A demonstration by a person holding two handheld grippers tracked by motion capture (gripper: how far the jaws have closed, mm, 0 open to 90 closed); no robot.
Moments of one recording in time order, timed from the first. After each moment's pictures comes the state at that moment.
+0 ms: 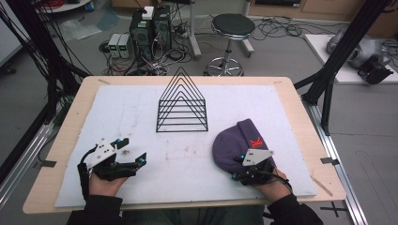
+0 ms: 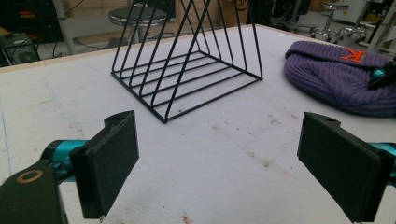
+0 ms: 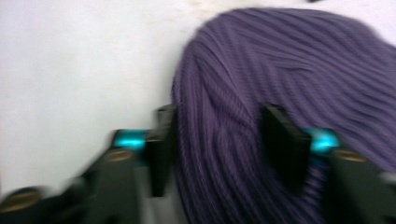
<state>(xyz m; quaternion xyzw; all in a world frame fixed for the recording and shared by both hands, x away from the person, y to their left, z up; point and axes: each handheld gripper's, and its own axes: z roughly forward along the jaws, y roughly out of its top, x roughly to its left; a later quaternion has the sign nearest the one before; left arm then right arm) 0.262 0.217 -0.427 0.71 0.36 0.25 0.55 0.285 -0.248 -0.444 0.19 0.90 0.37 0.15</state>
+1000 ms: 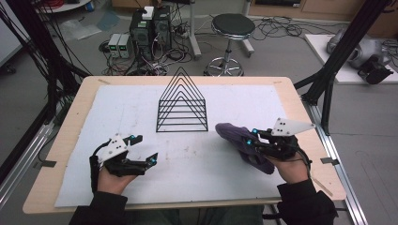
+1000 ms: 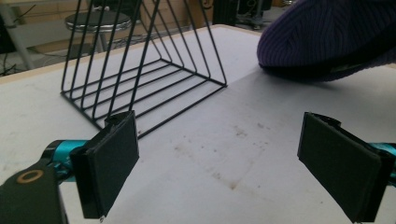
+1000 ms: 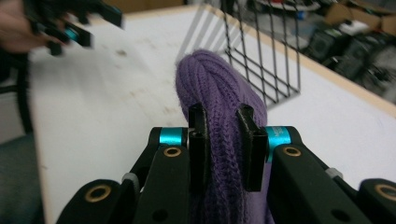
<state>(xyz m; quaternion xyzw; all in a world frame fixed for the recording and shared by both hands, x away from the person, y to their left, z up) 0.278 0.188 -0.414 0.73 0.30 0.21 0.57 0.298 -0.275 -0.332 0.20 0.82 0.51 0.17</state>
